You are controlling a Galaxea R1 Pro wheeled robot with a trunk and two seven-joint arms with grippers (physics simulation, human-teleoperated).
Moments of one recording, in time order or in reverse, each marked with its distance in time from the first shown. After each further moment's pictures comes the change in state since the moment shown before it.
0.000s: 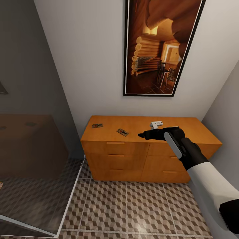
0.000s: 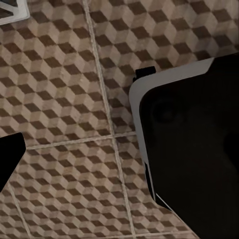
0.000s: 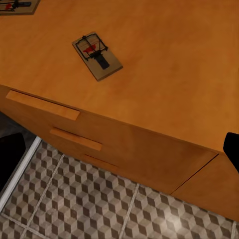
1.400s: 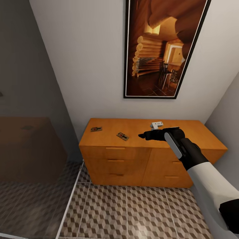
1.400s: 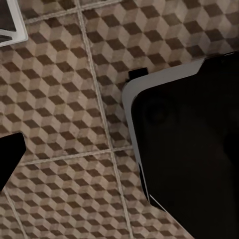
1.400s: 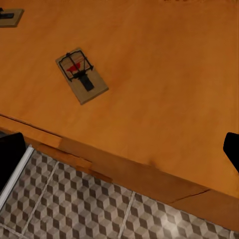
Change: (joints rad) left arm 0.000 -0.015 -0.015 -0.001 0.000 0.000 -0.002; right arm 0.000 -0.002 0.000 0.014 0.002 -0.001 0.000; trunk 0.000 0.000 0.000
